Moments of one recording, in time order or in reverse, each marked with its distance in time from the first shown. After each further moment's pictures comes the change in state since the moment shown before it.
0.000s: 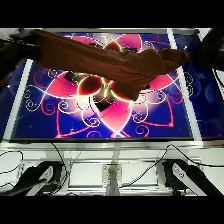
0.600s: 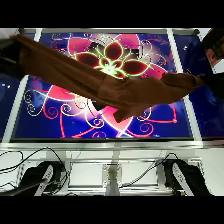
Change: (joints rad) left arm 0.048 0.224 -0.005 0.219 -0.318 -0.239; right arm -0.004 0.280 0.000 -0.046 0.231 0.019
